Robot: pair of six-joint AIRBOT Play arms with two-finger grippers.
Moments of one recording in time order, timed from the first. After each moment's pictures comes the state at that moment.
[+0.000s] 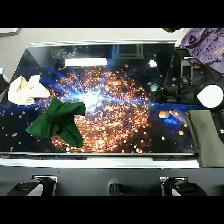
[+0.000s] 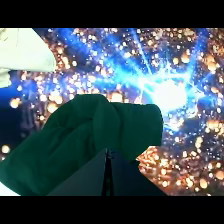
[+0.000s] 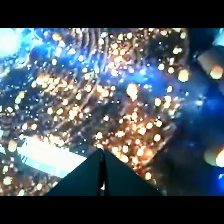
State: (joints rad) left arm 0.02 -0.95 1.56 1.52 -1.41 -1.68; right arm 0.19 -1.01 1.23 -1.35 1.08 1.51
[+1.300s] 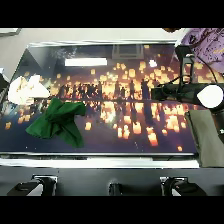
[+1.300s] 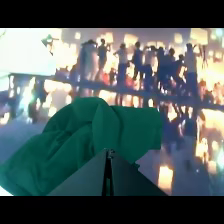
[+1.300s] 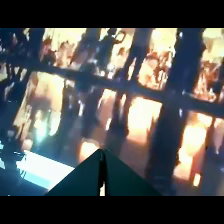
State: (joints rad) left arm 0.02 -0.95 1.56 1.52 -1.39 -1.68; right arm 0.19 -1.01 1.23 -1.34 1.02 1.51
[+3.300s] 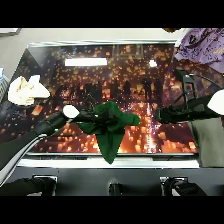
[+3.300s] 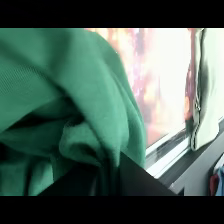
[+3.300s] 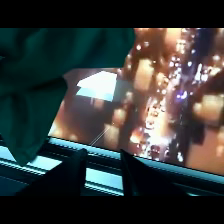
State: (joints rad) left arm -0.58 -1.44 1.04 0.59 -0.68 -1.55; right arm 0.19 -0.93 1.23 -1.34 1.51 1.69
